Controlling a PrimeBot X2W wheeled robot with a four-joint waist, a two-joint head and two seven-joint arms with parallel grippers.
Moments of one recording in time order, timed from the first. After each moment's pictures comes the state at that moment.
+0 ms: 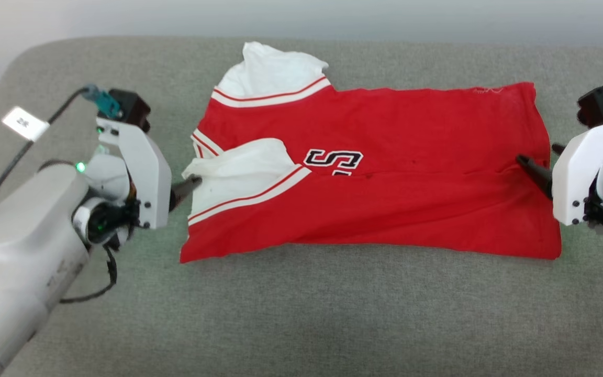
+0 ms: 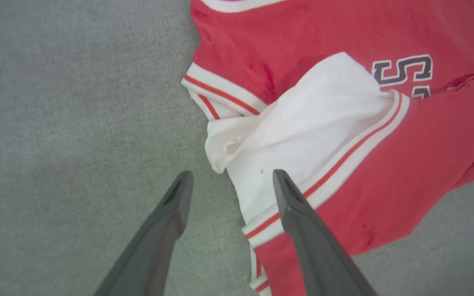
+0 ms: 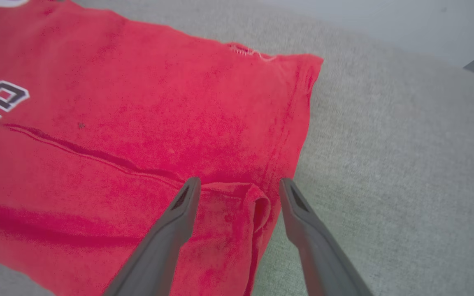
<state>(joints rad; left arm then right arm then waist) -1.07 0.62 -1.10 0.66 -1.26 -0.09 0.46 -0.80 -0.52 0.49 0.56 0.66 0.13 0.52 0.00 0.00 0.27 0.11</state>
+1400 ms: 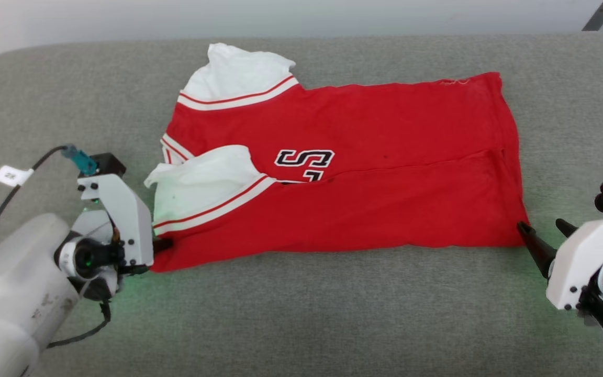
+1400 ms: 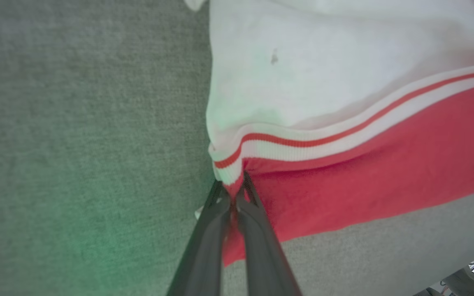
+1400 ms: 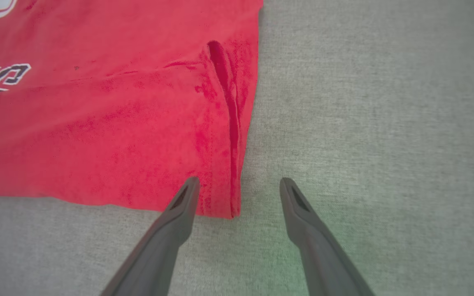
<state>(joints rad) -0.91 0.65 -1.06 0.67 -1.47 0.04 0.62 -0.28 -0.21 -0.08 -0.01 0.35 0.13 0.73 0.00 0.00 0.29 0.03</state>
